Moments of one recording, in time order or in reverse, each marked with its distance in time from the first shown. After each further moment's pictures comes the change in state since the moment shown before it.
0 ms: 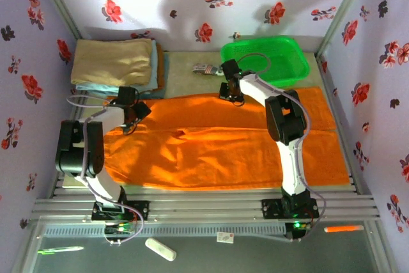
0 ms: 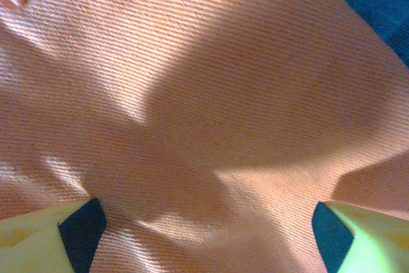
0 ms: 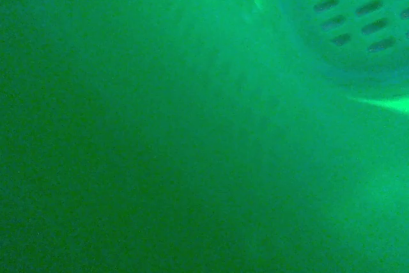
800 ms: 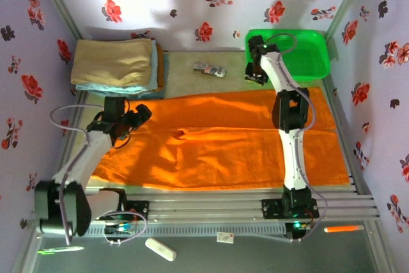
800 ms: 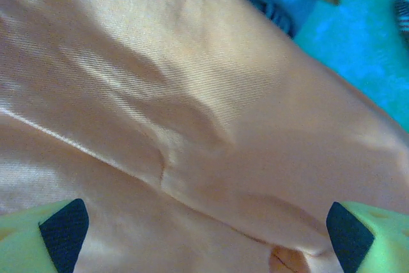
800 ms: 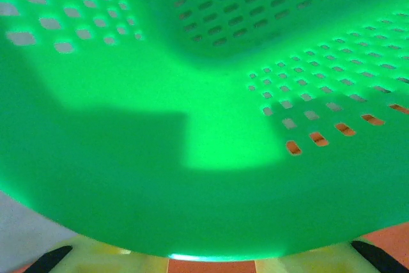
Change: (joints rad) left arm -0.026 -0.562 -0.146 -0.214 0.120 0.031; right arm -0.248 0.245 0.622 -0.490 0.086 -0.024
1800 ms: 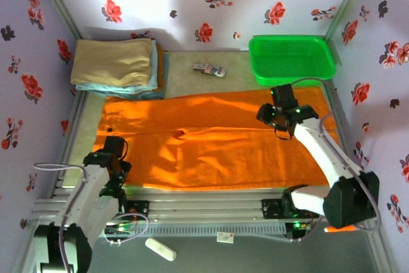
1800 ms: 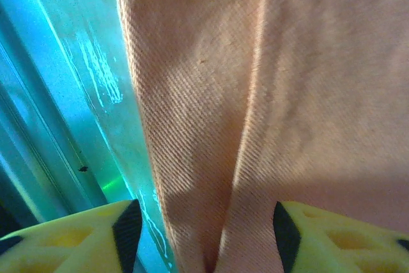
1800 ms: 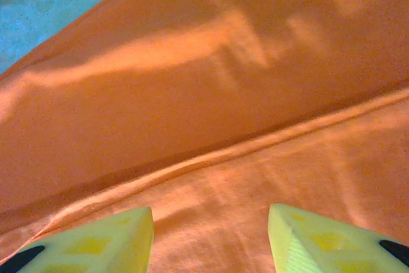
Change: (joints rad) left arm 0.037 -0.273 -0.359 -0.498 -0.216 -0.544; right arm 0.074 -1.283 -1.408 0.419 -0.062 0.087
